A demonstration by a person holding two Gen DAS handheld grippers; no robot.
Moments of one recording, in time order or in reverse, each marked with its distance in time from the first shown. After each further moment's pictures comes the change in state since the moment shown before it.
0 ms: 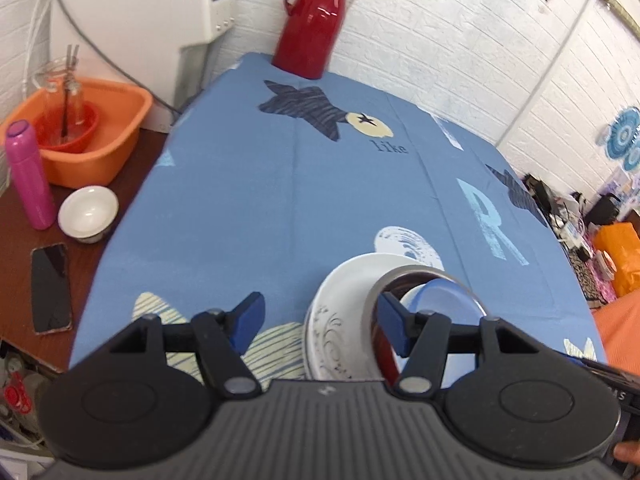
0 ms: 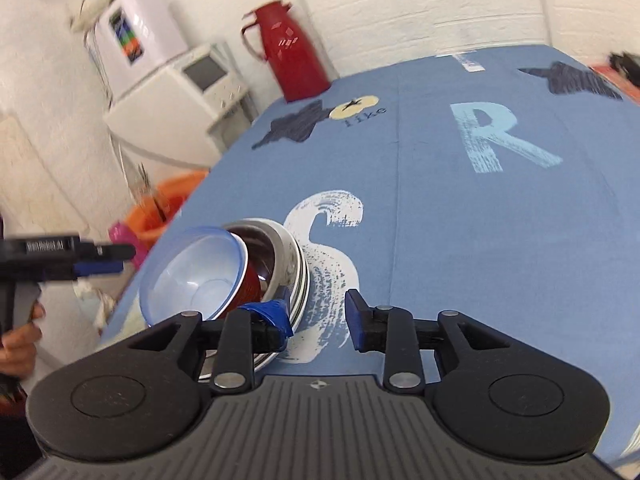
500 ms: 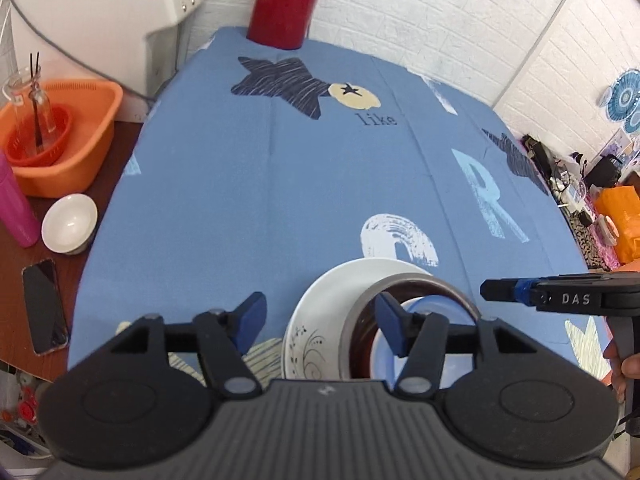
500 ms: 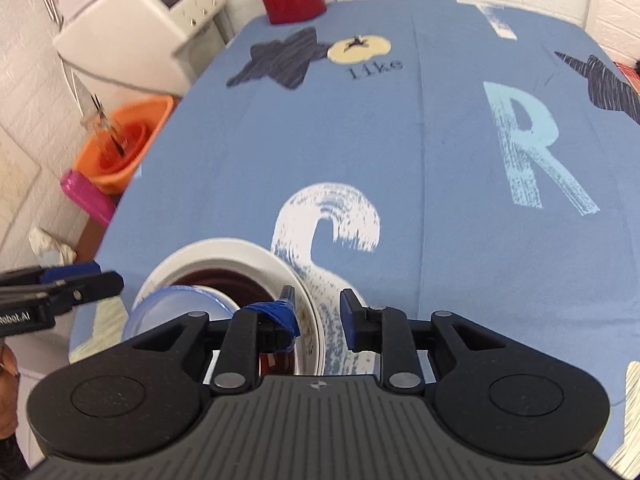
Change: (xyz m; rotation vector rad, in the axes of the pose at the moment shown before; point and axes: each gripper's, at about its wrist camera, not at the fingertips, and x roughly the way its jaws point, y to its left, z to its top) left arm 0.031 -0.022 0.043 0.065 0.145 -0.014; right arm 0.087 0.051 0.098 -0.101 0.336 -0.153
